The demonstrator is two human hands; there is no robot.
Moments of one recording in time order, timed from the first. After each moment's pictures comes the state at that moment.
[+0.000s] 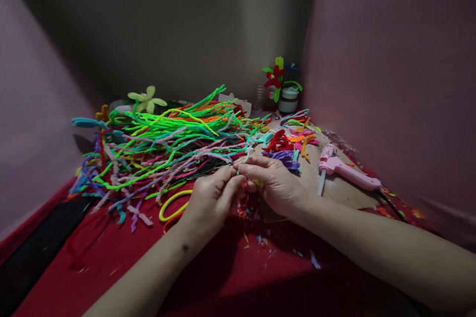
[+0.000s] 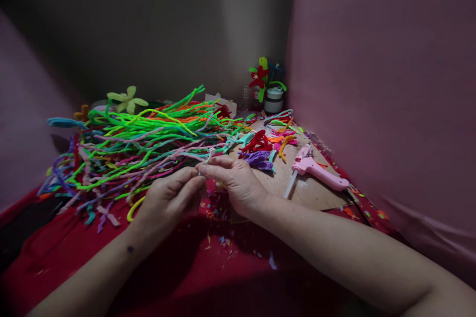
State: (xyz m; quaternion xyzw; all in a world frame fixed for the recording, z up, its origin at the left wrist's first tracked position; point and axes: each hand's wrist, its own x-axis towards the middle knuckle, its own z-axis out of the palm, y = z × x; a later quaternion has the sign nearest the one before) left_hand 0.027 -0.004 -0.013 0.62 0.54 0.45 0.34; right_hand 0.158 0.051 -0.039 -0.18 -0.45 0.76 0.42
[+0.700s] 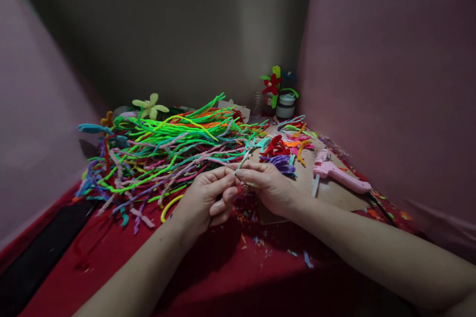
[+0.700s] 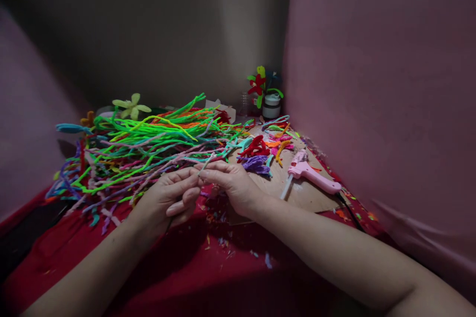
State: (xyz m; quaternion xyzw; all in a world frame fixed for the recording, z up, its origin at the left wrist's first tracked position) left_hand 0.018 0.003 -0.014 0.42 0.41 0.47 0.65; right_hand 0.160 0.054 -0.040 -0.19 -0.47 0.77 0.39
